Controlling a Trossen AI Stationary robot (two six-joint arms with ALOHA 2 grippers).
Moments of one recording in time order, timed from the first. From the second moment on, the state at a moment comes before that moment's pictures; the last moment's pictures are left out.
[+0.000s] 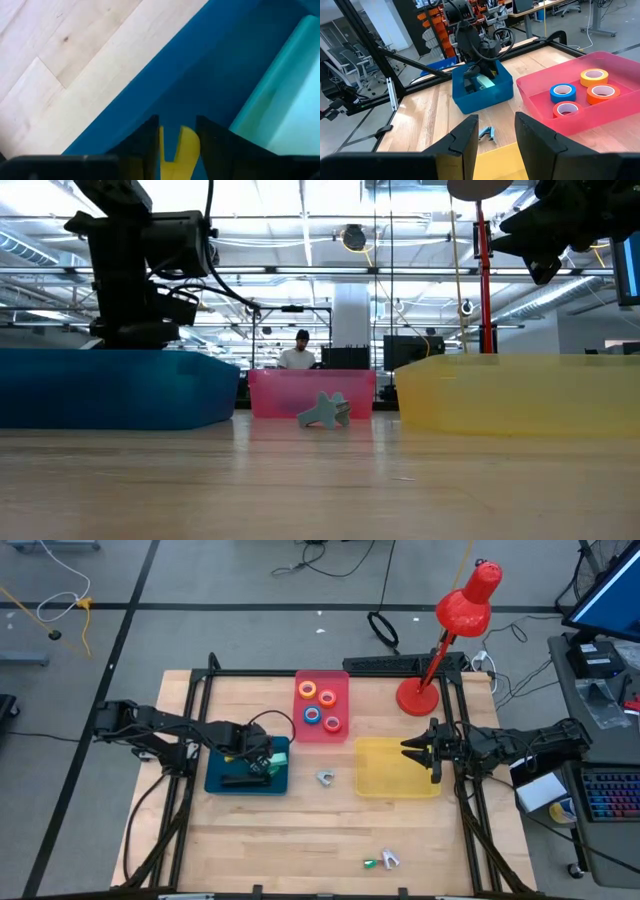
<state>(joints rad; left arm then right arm) 0.05 1.40 0.72 -0.79 -0.29 -0.72 0.20 0.34 0.34 -0.17 0.29 0.38</state>
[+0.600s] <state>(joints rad) 0.05 1.40 0.72 -0.79 -0.29 -0.72 0.20 0.34 0.34 -0.17 0.28 0.38</state>
